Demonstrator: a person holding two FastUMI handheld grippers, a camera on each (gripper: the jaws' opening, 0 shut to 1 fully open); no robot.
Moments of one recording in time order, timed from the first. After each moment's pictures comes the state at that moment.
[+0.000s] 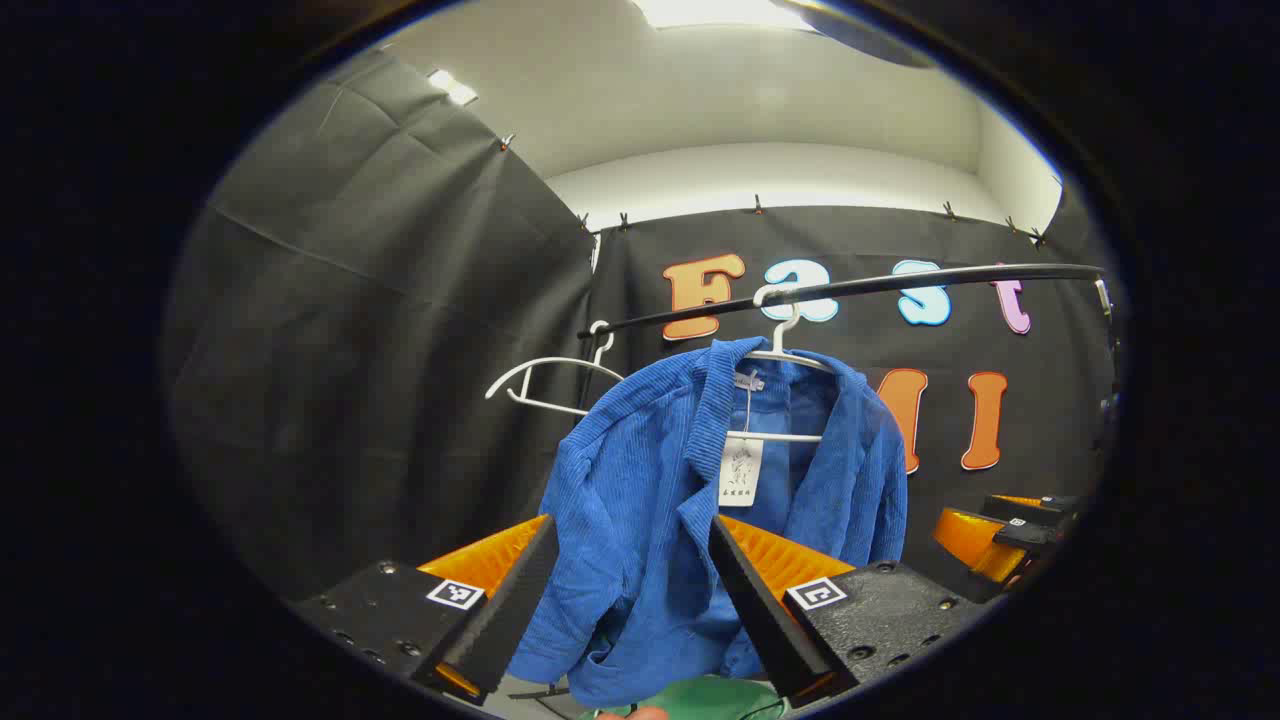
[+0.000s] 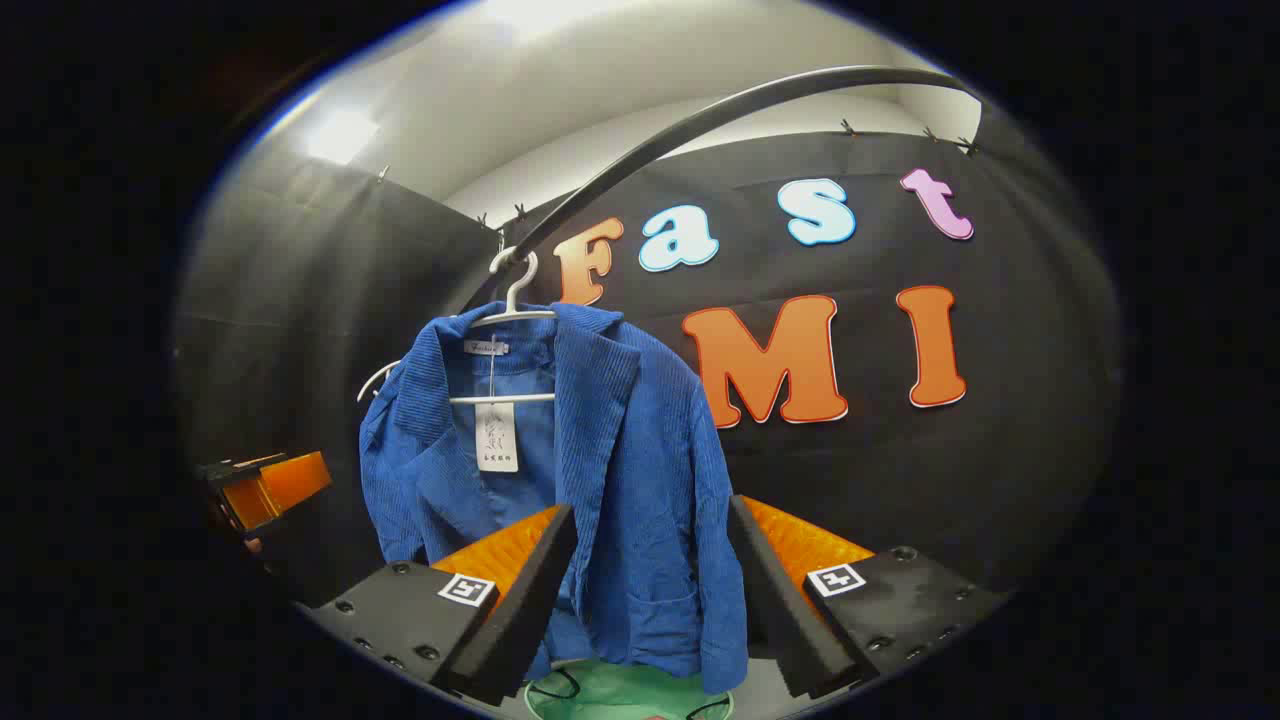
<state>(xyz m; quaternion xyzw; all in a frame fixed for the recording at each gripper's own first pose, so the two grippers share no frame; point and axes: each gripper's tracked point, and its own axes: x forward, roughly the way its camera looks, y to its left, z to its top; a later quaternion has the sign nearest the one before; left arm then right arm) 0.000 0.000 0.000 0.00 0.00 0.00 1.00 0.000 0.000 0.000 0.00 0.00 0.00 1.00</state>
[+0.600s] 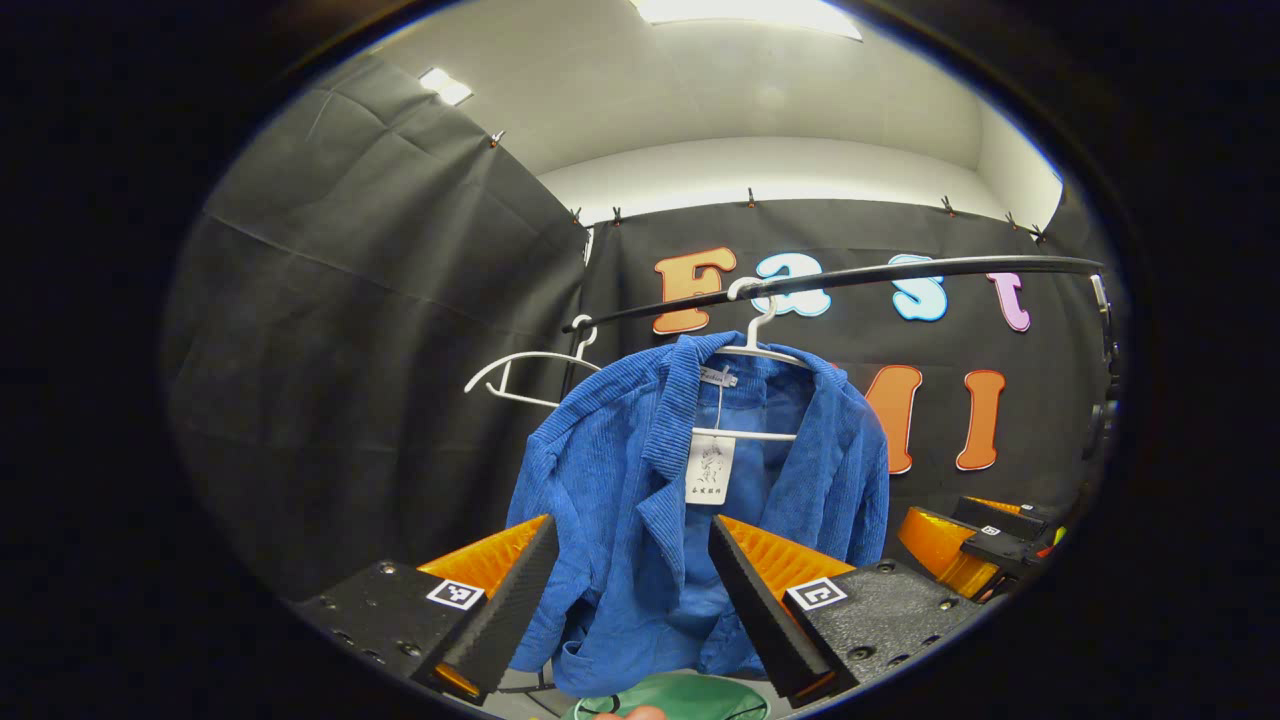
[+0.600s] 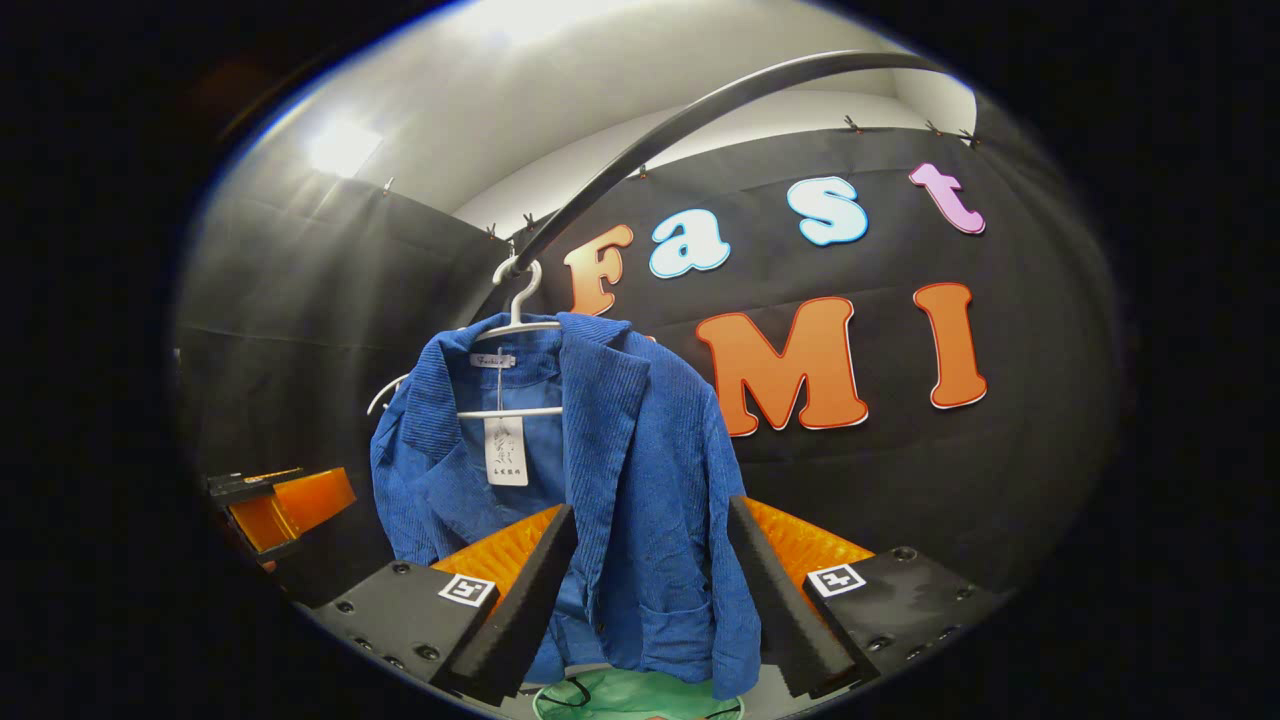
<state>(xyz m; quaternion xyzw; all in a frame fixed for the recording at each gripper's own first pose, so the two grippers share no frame) 0.002 -0.034 -0.005 0.00 0.01 0.00 1.00 0.019 0.000 0.001 0.02 0.00 0.02 1.00</state>
